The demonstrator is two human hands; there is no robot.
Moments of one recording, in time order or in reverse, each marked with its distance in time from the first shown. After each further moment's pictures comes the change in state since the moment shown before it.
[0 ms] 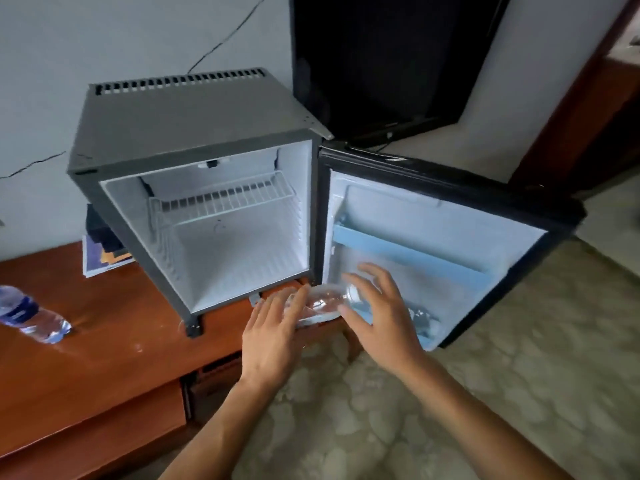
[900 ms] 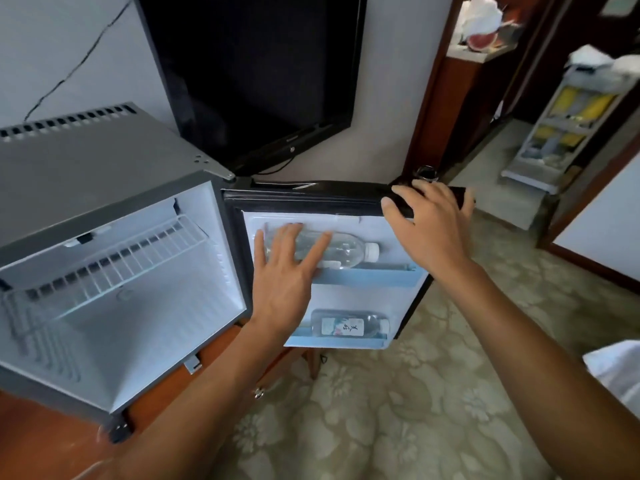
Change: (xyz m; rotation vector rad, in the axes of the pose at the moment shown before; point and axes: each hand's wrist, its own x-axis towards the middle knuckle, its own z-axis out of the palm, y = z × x) left_hand 0.177 0.079 0.036 0.123 0.120 0.439; right_hand 0.107 0.047 -0.163 -0.727 0.354 0.410
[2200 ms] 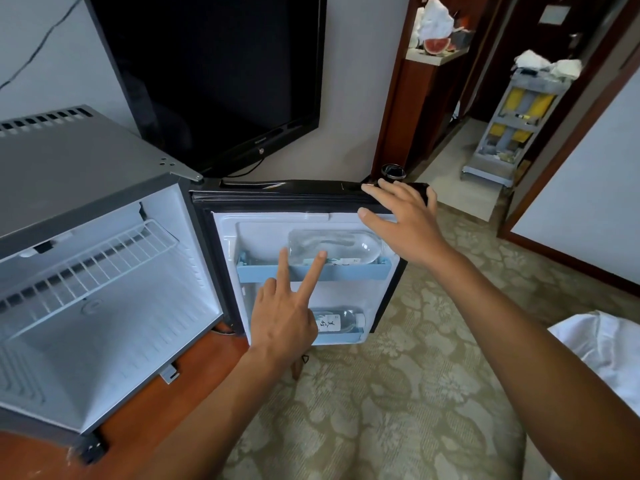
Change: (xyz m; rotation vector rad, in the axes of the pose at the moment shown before) left_hand -0.041 0.045 -0.016 -0.165 -0.366 -0.004; right_hand -0.007 0.023 -0.018 0.122 -0.249 -0.036
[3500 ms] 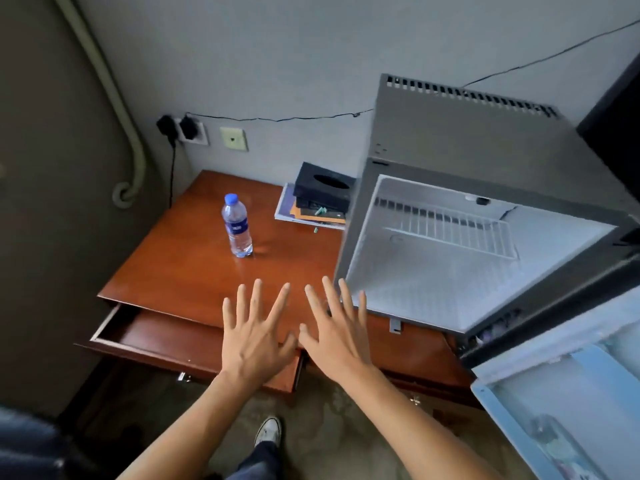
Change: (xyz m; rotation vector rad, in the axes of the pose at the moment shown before) left_hand -0.365 -0.194 -0.033 0.212 0.023 -1.248; right_hand -0.237 -0.368 0.272 0.081 -0.487 -1.091
